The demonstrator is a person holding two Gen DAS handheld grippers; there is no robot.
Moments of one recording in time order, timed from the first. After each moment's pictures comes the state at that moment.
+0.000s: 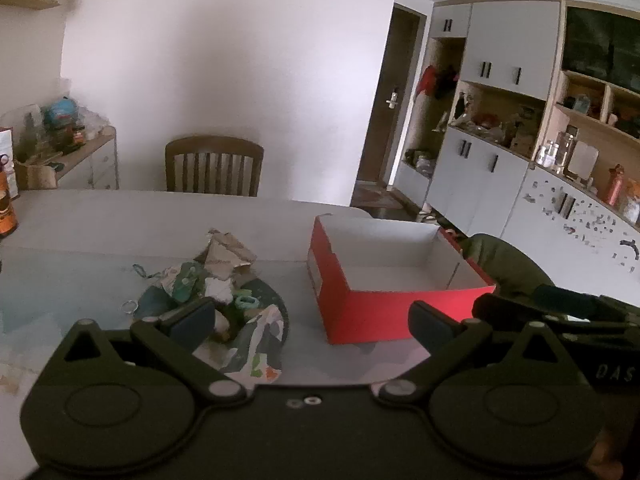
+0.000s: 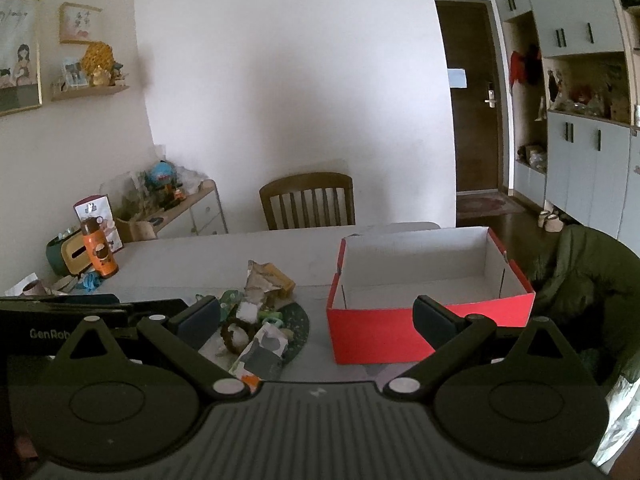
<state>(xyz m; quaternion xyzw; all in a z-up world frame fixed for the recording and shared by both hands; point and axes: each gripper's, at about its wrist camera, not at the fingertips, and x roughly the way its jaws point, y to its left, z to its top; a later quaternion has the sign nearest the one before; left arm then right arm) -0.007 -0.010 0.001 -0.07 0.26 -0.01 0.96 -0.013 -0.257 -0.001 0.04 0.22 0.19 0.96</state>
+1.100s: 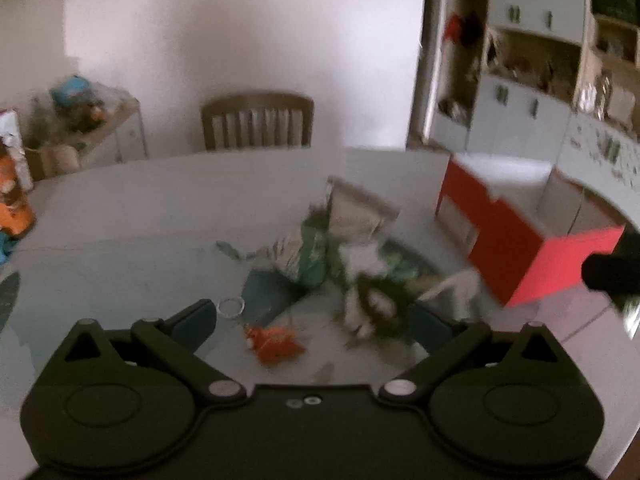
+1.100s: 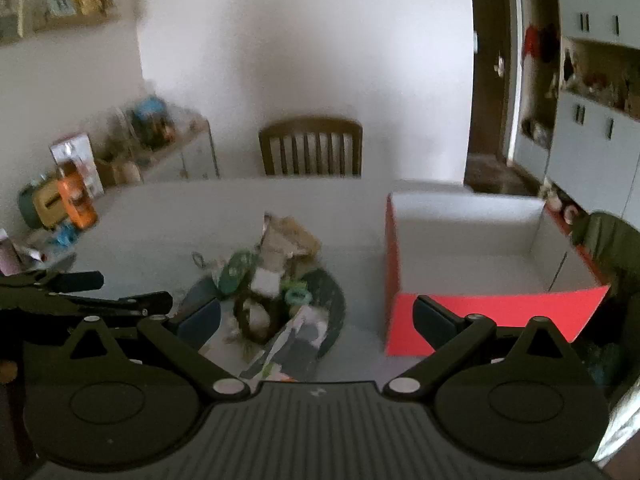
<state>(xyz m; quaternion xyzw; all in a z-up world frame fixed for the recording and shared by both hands) 0.094 0.147 -0.105 -0.01 0.33 0.00 0.94 0.061 -0.122 -0.042 -0.01 0.30 0.16 0.94</state>
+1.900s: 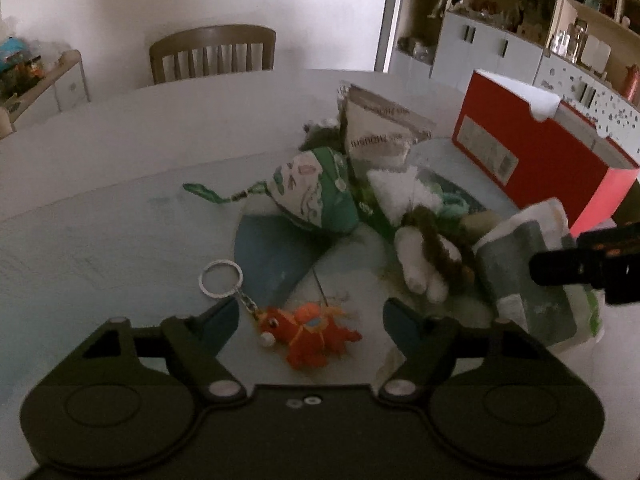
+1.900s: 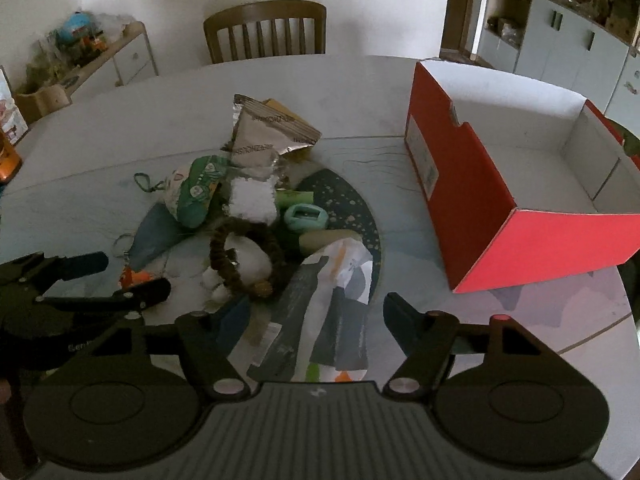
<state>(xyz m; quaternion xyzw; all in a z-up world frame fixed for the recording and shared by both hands) 0.163 0.191 -0.178 0.01 0.41 -0.07 0.91 0.145 -0.035 -0.130 -0.01 0.46 0.07 0.89</state>
